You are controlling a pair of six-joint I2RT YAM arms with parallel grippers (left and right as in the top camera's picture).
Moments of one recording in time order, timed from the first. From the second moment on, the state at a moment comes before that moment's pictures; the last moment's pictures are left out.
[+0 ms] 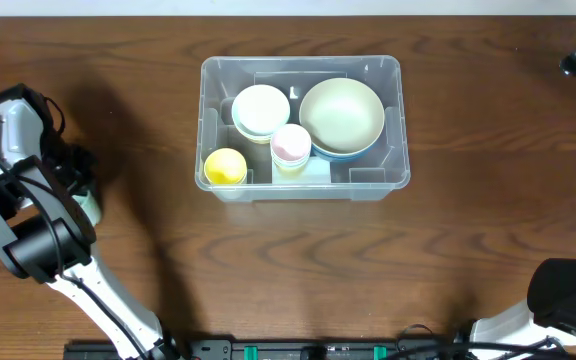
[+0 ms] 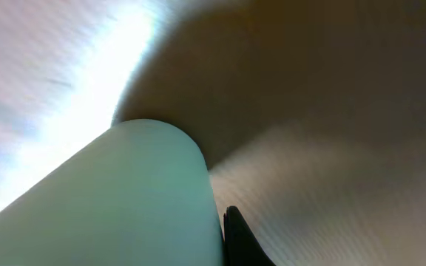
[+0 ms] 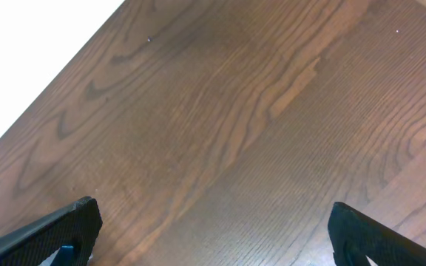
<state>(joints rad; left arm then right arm) 0.50 2.18 1.70 -1.32 0.03 -0.43 -0.37 1.77 2.00 -1.21 0.11 0.49</state>
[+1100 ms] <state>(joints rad) -0.21 1.47 1.70 -1.19 0.11 -0.12 -0.37 1.77 2.00 -1.21 0.11 0.49</state>
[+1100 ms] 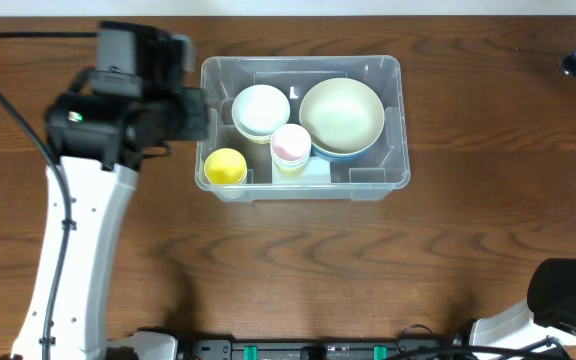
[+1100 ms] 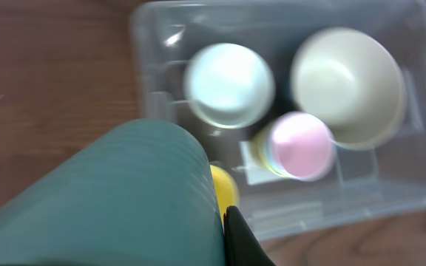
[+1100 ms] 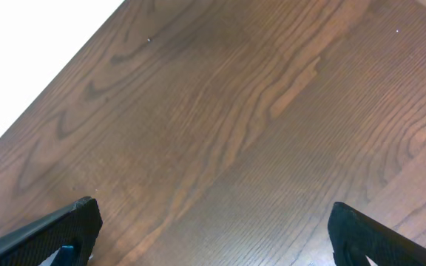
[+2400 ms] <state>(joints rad) -0.36 1.79 1.65 -1.36 -0.01 -0.12 -0.37 1.77 2.00 -1.21 0.11 0.49</state>
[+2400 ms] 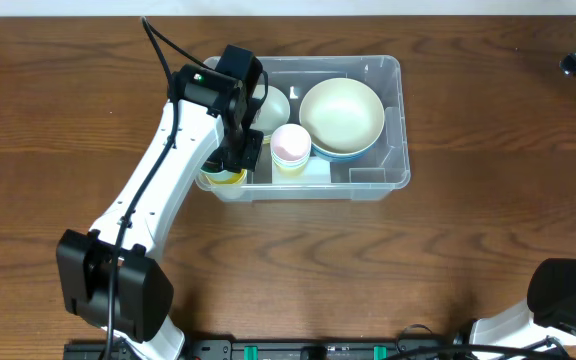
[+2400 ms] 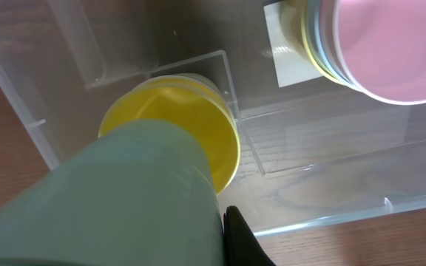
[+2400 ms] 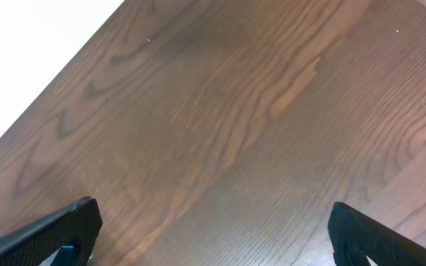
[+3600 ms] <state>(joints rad) -0.36 1.45 1.74 -1.47 0.01 -0.16 -0.37 1.77 2.00 -1.21 0.11 0.49</state>
